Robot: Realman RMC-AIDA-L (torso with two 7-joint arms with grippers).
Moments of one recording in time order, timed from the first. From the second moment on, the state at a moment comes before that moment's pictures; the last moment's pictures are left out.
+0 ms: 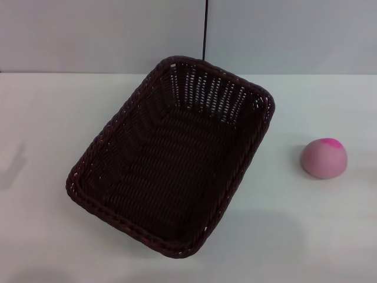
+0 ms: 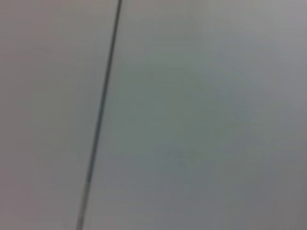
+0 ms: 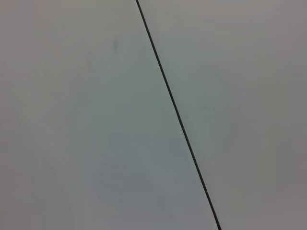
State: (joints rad) left arm -0.04 -2.06 0.58 0.35 1.17 1.58 -0.76; right arm 0.11 2.07 -0.28 -0.27 -1.20 -1.60 0.84
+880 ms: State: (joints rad) left arm -0.14 -2.06 0.76 1.49 1.96 1.56 -2.08; right arm 0.12 2.07 -0.27 -0.27 -1.19 -1.62 0.85
